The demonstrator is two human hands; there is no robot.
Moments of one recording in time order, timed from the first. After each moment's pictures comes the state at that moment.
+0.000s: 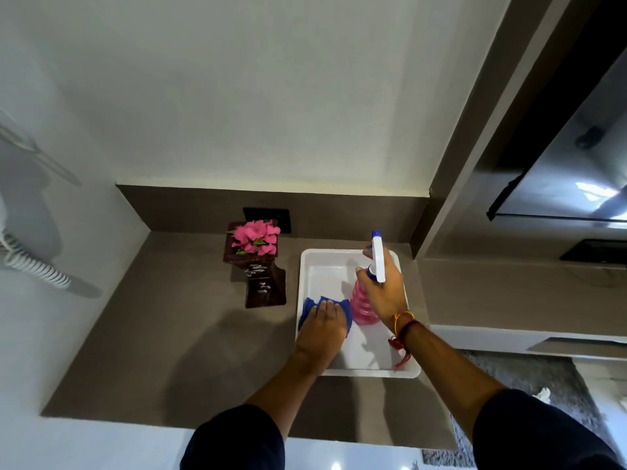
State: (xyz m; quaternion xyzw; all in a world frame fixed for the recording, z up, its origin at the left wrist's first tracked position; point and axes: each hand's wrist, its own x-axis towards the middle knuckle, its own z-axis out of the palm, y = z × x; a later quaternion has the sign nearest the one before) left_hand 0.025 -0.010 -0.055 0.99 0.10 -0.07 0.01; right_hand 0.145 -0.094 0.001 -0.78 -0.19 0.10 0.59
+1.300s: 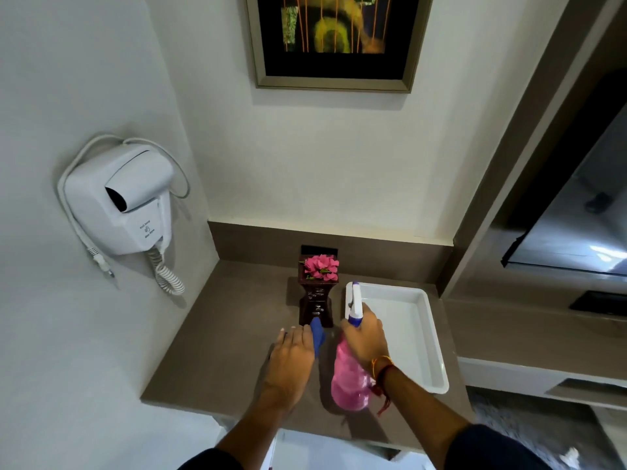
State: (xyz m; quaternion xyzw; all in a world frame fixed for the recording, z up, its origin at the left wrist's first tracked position) left_hand -0.146 0.066 0.037 0.97 0.24 0.03 -0.01; right_hand -0.012 -0.033 0.058 -0.83 -0.21 0.15 0.50
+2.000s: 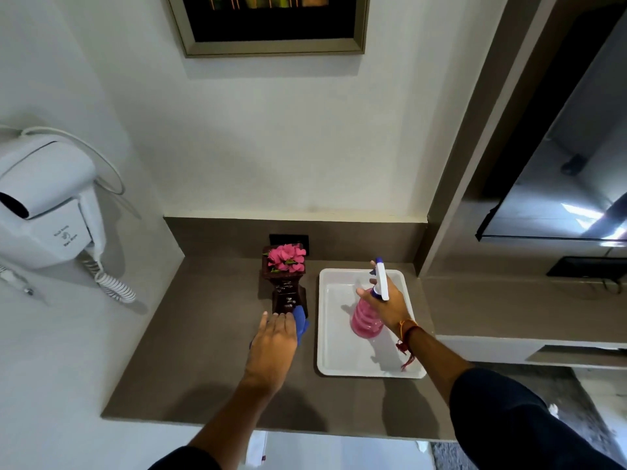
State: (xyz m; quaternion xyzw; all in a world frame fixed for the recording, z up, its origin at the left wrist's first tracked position) left_hand -0.097 0.065 0.021 0.98 0.20 0.03 -0.06; right_hand 0.109 -0.095 0.036 -0.78 -0.20 0.18 0.56
